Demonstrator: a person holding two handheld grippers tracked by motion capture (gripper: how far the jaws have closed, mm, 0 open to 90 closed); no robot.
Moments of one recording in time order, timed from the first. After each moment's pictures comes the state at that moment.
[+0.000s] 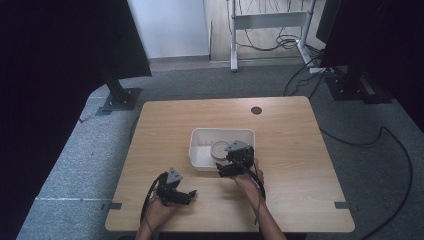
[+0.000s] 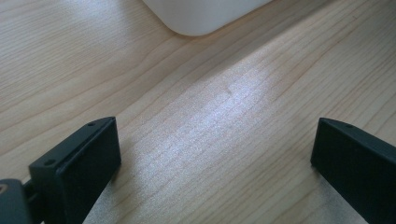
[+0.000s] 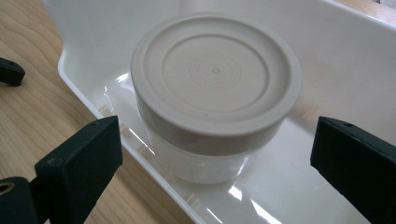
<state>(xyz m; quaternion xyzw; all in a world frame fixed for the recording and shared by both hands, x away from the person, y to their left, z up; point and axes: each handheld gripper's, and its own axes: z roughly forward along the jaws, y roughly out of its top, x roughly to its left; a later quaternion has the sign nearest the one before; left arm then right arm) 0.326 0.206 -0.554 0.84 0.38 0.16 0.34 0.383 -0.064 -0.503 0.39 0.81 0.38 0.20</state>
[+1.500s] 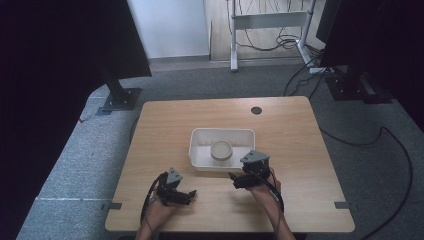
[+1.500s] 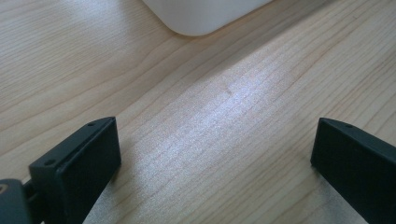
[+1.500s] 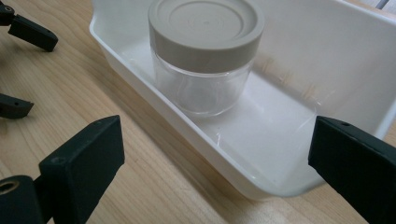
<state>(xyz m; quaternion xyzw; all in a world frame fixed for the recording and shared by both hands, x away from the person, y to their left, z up) 0.326 0.206 -0.554 0.84 0.38 0.16 0.34 0.341 -0.109 -0.498 0.37 0.81 0.40 0.20</state>
